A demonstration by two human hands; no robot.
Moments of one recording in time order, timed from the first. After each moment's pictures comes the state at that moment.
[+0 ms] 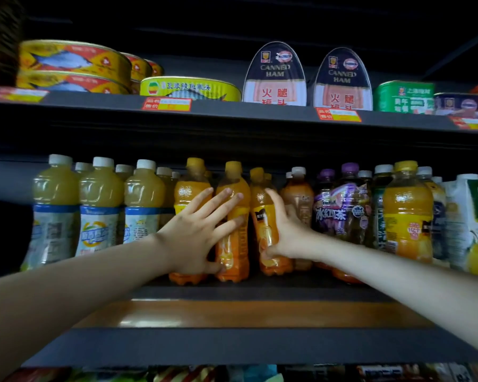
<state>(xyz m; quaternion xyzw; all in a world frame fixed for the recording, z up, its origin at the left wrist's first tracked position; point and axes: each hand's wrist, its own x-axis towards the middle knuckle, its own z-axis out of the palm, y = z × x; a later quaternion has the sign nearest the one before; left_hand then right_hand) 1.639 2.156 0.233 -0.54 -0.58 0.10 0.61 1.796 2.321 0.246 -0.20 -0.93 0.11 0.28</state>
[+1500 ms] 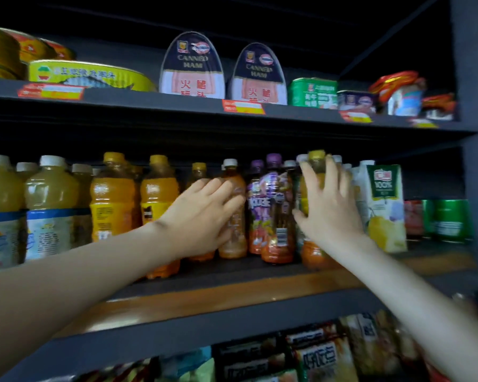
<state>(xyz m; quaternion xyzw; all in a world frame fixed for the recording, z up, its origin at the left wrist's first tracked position) 1.752 2.222 0.253 -0.60 -0.52 0.00 0.62 1.949 2.349 0.237 -0.39 -0.77 -0.18 0.48</state>
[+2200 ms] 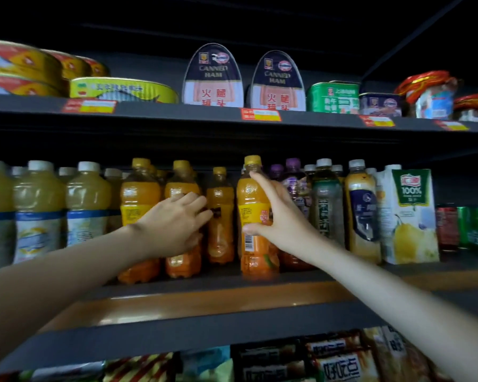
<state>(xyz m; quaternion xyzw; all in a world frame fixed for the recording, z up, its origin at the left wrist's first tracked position) 1.692 2.182 0.252 -0.56 -0.59 0.09 0.57 1.878 2.331 0.239 -0.06 -0.88 0.18 0.44</state>
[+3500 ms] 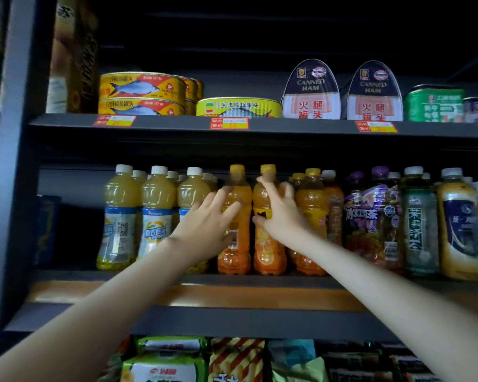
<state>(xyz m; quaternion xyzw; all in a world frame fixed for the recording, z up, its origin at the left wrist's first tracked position) 1.654 2.092 0.239 -0.50 -0.73 -0.06 0.47 1.752 2.239 0.252 -0.14 -0.87 0.11 0.46</state>
